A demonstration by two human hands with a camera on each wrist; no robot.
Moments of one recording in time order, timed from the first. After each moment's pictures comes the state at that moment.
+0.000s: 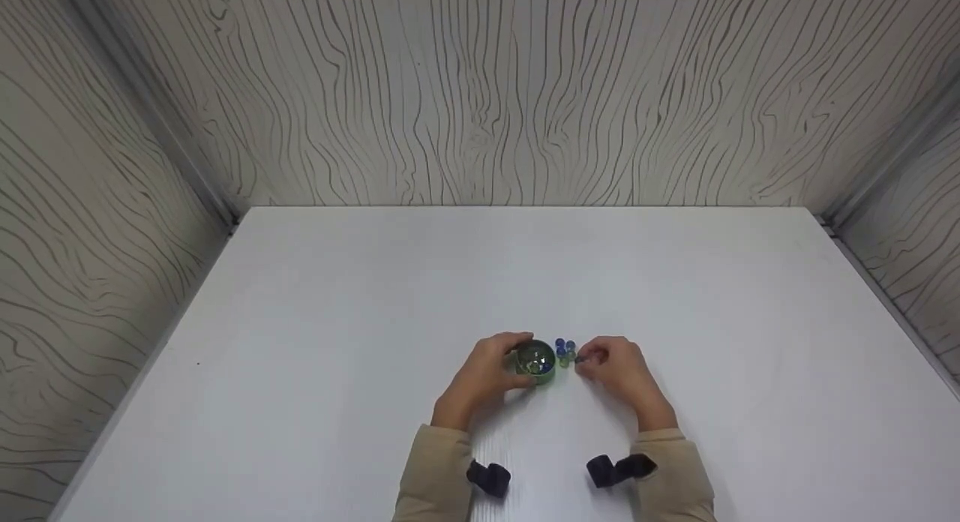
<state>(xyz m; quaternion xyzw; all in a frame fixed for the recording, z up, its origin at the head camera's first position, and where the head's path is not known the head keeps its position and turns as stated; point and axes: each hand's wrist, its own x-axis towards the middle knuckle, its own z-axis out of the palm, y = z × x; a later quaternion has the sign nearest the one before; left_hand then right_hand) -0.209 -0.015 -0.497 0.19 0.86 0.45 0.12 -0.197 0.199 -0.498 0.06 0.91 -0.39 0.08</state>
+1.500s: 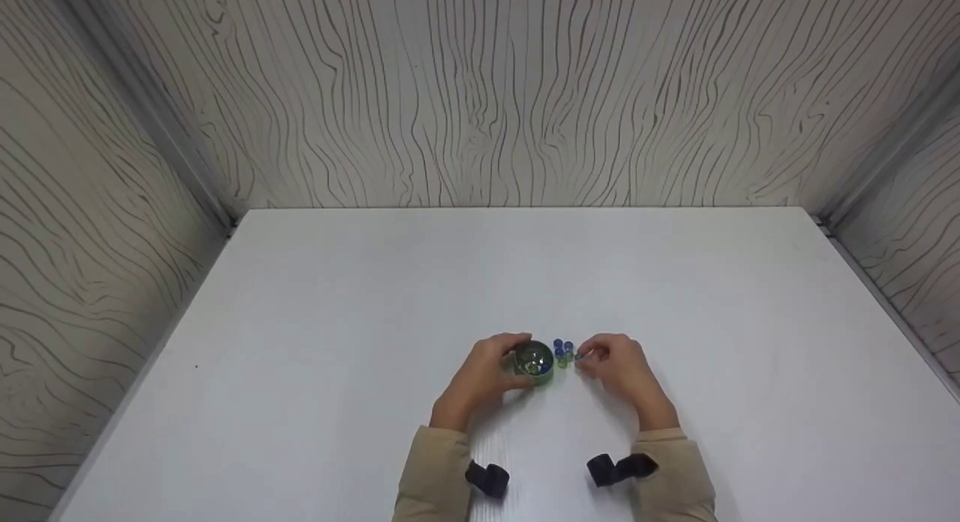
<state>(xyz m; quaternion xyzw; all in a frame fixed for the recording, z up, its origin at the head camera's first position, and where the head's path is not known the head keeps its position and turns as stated) -0.209 -0.016 -0.498 0.20 0.86 0.46 0.12 -0.197 0.200 -0.490 0.06 0.91 -0.40 0.08</state>
